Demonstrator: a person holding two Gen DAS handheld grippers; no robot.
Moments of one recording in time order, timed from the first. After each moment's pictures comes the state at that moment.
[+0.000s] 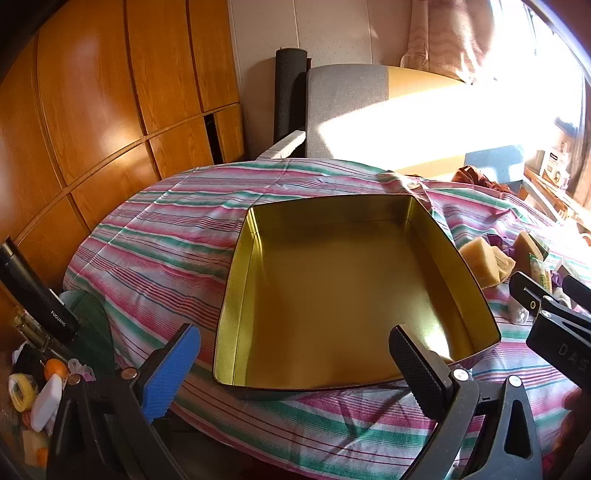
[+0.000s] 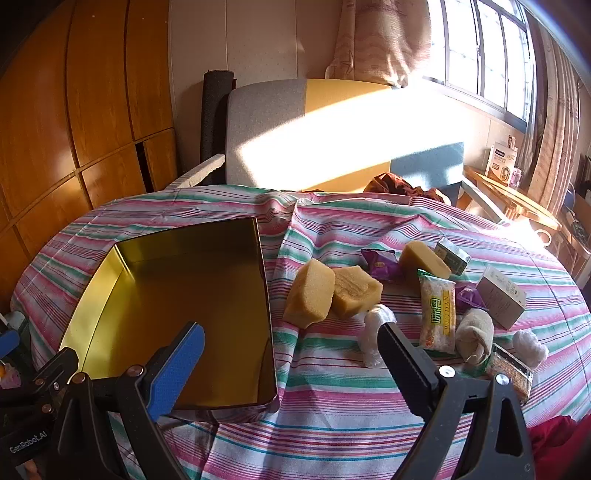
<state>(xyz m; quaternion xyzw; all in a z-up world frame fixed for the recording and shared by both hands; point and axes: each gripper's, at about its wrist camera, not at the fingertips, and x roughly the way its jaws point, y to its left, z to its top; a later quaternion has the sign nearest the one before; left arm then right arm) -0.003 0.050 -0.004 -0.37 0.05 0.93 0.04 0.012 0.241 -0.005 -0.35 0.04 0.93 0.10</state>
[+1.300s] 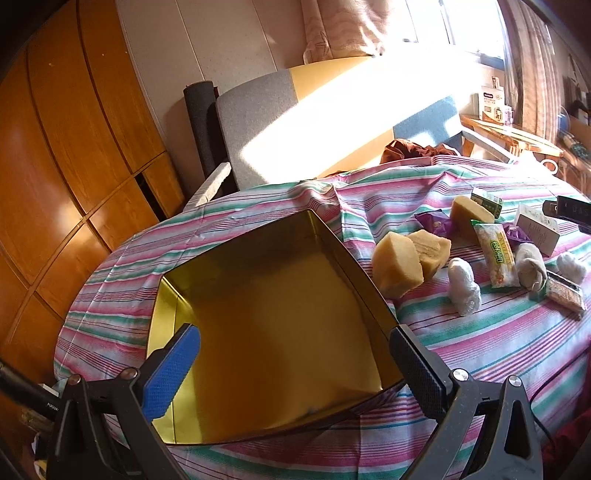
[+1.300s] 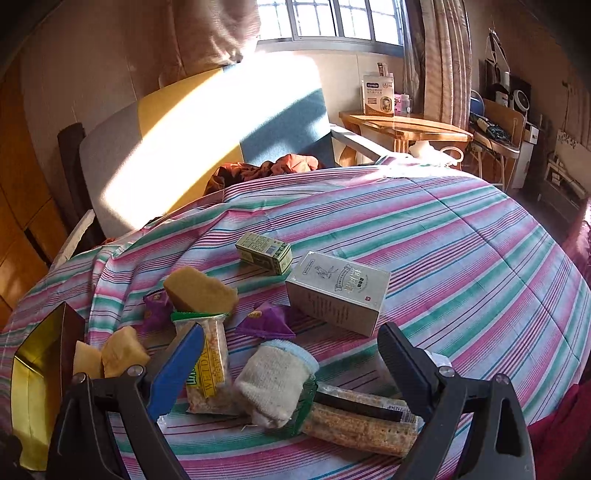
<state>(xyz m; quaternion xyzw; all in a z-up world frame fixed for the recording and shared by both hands) -0.003 0.175 0.006 -0.33 0.18 0.92 0.13 0.036 0.496 -0.016 -0.35 0.19 0.88 0.27</state>
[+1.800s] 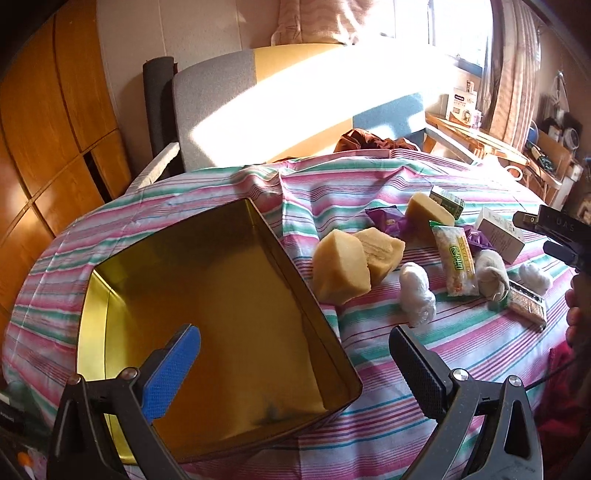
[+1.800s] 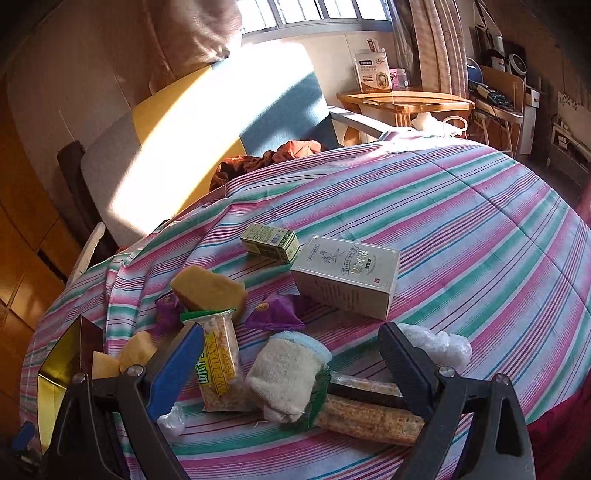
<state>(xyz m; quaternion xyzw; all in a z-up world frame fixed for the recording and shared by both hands) -0.030 0.210 -0.007 -0.38 0.14 0.89 0.23 0.039 0.506 -0.023 -0.35 0.25 0.87 0.25</state>
